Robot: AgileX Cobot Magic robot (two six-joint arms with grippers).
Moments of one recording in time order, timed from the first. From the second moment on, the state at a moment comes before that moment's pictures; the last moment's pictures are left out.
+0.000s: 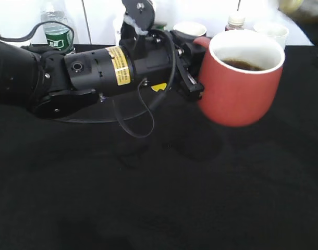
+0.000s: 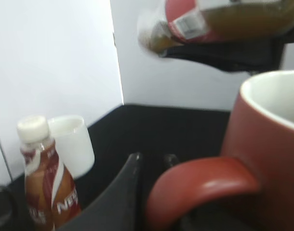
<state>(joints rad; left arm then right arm) -0.70 1.83 -1.02 0.67 -0.84 -0.41 -0.03 1.32 -0.65 -0.92 -1.00 -0.45</state>
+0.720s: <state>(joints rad) -0.21 1.85 -0.77 0.38 -0.99 -0.13 -0.03 1.32 -0.65 -0.82 -1.03 0.68</state>
